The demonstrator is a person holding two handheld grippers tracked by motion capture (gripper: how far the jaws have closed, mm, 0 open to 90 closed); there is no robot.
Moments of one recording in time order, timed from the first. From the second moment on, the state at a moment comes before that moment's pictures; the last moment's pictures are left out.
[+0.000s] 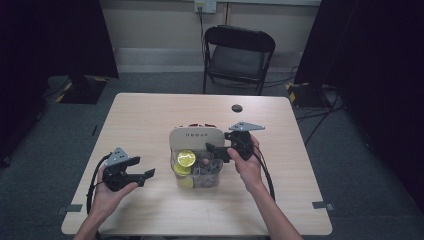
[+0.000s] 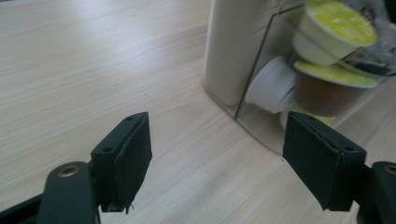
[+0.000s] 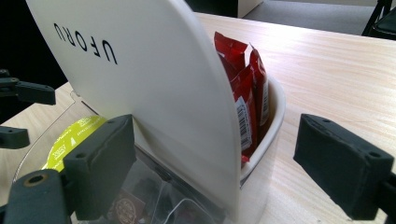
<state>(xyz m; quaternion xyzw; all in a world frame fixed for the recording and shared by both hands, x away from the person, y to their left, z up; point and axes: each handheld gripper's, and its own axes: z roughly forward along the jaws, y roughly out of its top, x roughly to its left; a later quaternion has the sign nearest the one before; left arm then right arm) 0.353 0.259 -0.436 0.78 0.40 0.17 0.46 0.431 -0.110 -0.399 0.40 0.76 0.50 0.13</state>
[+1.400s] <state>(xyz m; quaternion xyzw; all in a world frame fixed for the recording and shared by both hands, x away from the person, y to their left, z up) 0.366 0.183 -0.406 0.78 0.32 0.12 0.52 0.433 -0.111 -0.399 0.39 0.76 0.50 0.12</state>
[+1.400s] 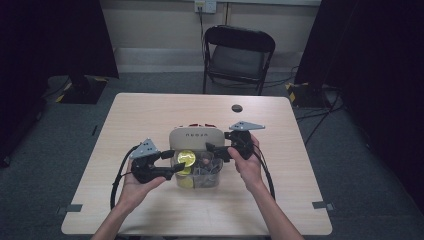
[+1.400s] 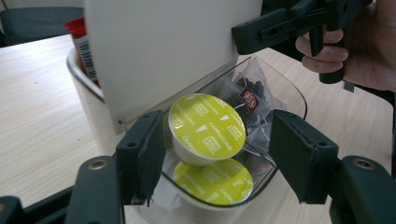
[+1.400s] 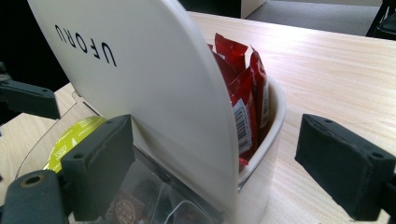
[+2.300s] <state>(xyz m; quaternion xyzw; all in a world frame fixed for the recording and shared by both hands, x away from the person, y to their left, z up) 0.380 0.160 -0.417 0.80 0.31 0.12 0.49 0.433 -0.112 -0.400 0.39 0.76 0.50 0.12</state>
